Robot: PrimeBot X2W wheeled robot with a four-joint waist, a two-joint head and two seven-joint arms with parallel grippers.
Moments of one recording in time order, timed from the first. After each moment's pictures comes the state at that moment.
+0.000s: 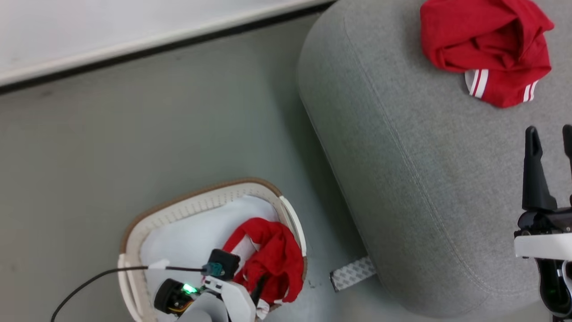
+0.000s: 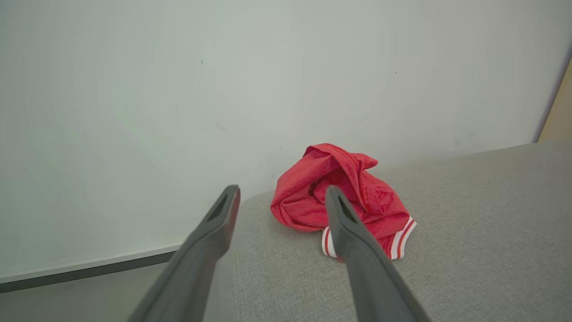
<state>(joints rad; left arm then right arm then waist) -0.53 0.05 -0.56 1.03 -0.26 -0.13 -0.15 -0.31 -0.25 0.05 0.08 0.54 0.13 -0.26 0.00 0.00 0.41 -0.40</state>
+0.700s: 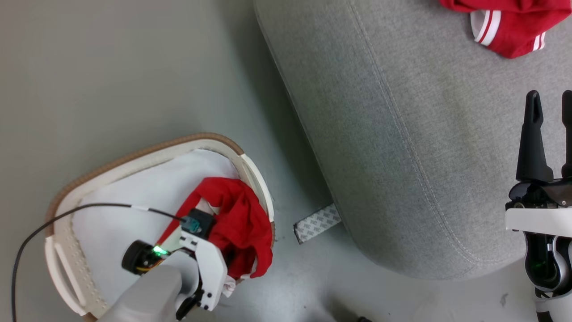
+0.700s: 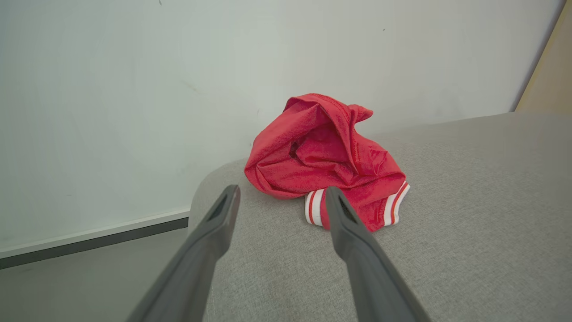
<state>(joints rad) -0.74 0.22 -0.96 1.06 -0.63 -0.13 0.04 -0.41 -0.16 0.04 0.06 0.56 0.13 -0.26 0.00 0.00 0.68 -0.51</state>
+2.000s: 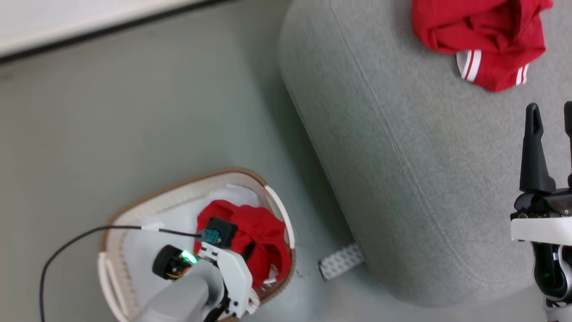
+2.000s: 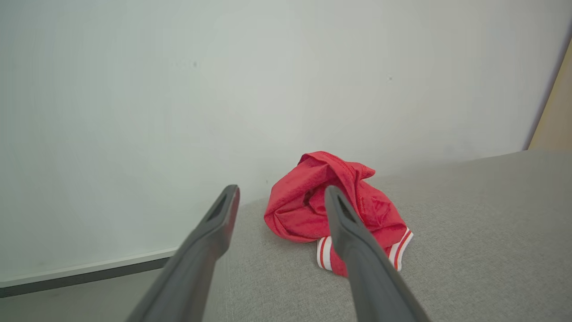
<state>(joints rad) -0.79 0.14 -1.24 1.13 -0.91 -0.13 -0.21 -0.38 -0.21 0.04 0.07 0.53 0.13 -0.26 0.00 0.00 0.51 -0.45</state>
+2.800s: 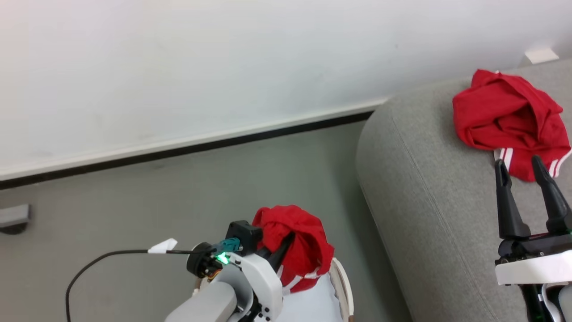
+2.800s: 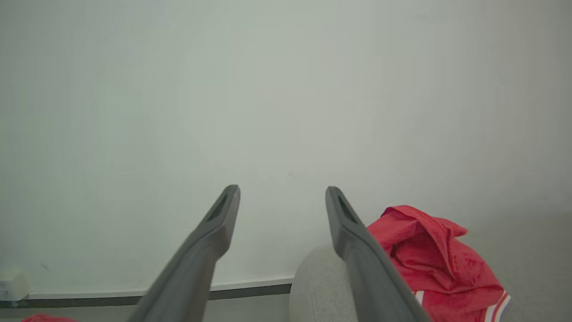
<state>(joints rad) -0.66 0.13 -0.99 0.82 -0.70 -0.09 -0.26 -0.25 -0.27 0.12 0.12 0.50 0.13 -0.26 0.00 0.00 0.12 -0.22</state>
